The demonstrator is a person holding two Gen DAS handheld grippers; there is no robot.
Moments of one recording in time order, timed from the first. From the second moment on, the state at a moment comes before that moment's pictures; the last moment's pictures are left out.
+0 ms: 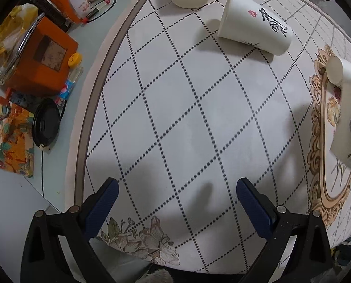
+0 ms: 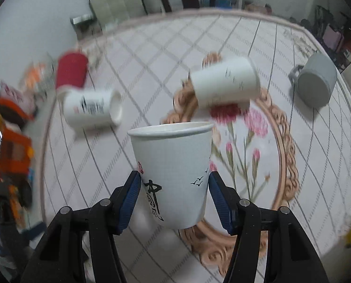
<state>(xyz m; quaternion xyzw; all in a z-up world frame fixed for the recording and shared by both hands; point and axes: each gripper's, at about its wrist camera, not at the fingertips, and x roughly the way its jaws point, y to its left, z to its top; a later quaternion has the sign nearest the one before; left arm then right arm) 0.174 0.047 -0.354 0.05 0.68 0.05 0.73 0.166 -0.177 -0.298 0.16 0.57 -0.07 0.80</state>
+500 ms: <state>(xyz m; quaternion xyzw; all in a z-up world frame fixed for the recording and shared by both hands) 0.205 0.050 -0.369 0.06 0.67 0.05 0.74 0.149 -0.163 -0.327 0.10 0.45 -0.11 0.88</state>
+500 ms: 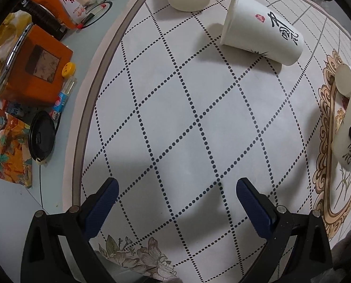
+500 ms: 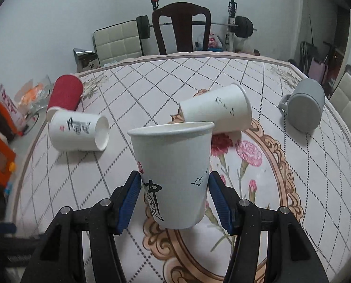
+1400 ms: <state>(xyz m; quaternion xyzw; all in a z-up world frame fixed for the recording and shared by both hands) 0.113 0.012 -0.291 0.09 0.60 0.01 0.79 0.061 -0.182 -0.275 0.06 0.50 -0.17 0.85</state>
